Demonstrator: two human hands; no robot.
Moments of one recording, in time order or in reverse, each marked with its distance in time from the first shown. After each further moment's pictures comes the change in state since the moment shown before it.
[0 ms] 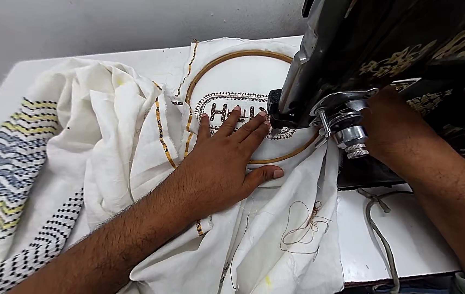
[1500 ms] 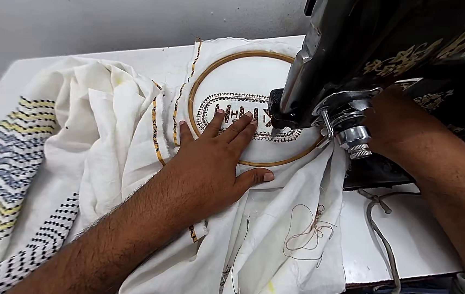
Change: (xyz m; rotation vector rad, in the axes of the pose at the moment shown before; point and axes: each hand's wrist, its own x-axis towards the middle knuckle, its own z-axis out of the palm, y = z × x) left_hand -0.010 -0.002 -0.014 0.044 -0.087 -0.119; right_hand 0.007 0.010 -0.001 -0.052 -0.032 -0.030
